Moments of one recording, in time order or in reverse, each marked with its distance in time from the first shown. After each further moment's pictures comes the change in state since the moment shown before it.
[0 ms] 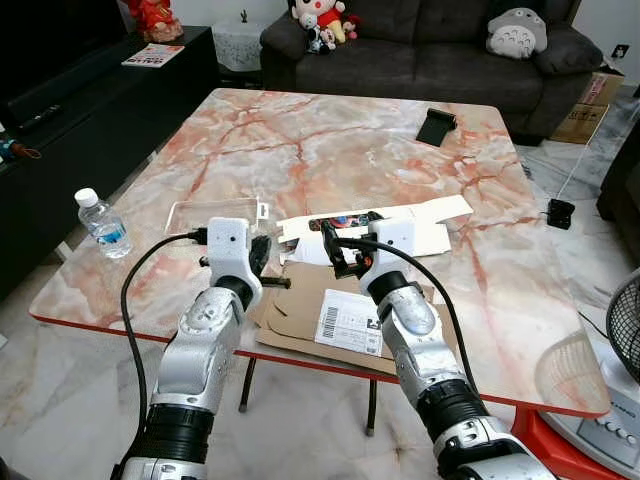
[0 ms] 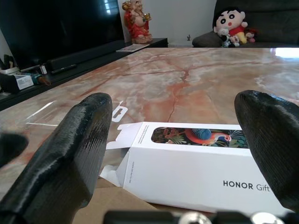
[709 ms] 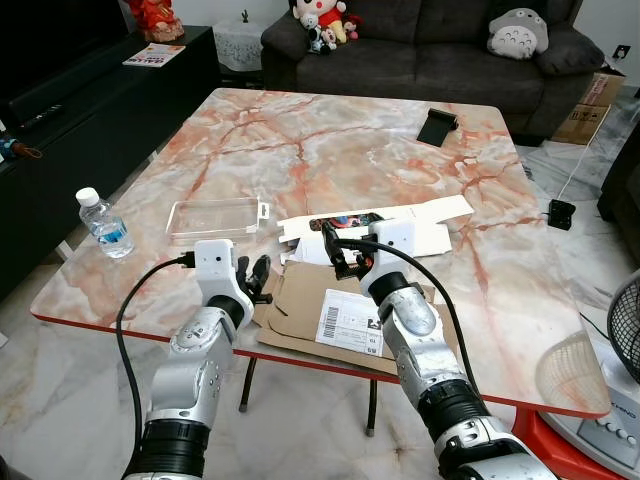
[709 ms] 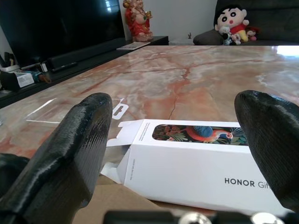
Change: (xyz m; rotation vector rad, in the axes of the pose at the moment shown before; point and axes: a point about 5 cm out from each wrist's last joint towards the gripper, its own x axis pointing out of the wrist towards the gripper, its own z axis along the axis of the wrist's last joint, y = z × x) left arm -0.004 0.004 -0.016 -0.121 0.030 -0.018; right arm 0.000 0.000 -0.002 0.001 0.008 0.002
